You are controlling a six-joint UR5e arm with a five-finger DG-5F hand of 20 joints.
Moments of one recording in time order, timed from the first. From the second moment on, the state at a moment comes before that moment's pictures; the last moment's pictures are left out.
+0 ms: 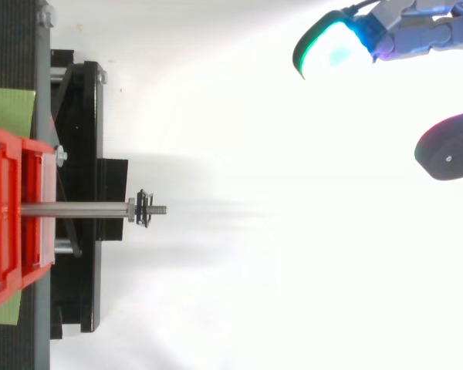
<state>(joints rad) 0.15 -1.91 -1.58 -2.91 -1.10 -0.23</state>
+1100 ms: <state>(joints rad) 0.19 -1.95 -1.77 -2.65 -1.13 -0.55</state>
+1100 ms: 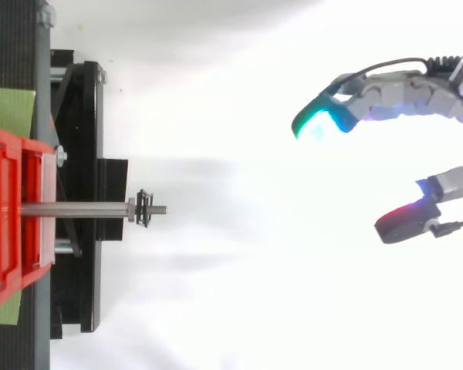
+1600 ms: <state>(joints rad) 0.19 -2.05 -1.78 -2.50 -1.16 -0.56</state>
